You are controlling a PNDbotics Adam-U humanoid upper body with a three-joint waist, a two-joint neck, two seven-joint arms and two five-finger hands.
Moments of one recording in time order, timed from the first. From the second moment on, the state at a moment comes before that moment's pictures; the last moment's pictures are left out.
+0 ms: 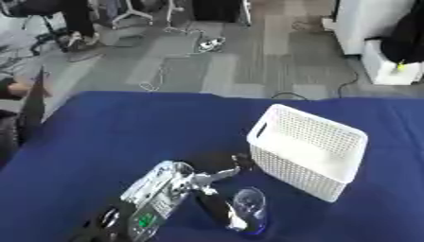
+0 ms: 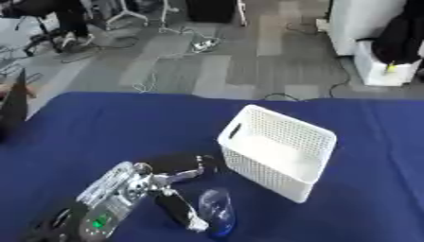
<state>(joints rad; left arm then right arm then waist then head) -0.71 0.32 -0.42 -1.47 -0.72 -0.03 -0.58 -0.06 -0.59 -0.13 -1.99 0.35 -0.28 -0.03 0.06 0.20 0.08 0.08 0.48</state>
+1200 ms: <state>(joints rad) -0.72 0.28 -0.44 -1.37 -0.78 -0.10 -0.65 -0.07 -0.59 -0.13 -1.99 0.35 -0.28 -0.02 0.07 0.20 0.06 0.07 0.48</state>
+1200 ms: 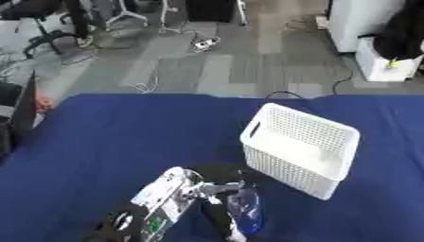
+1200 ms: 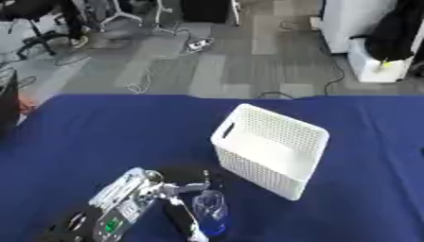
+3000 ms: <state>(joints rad) -0.77 0.24 -0.41 -1.35 -0.93 -0.17 -0.65 -0.07 -0.59 -0.13 -1.99 0.35 -0.28 -0.02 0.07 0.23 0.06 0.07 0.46</state>
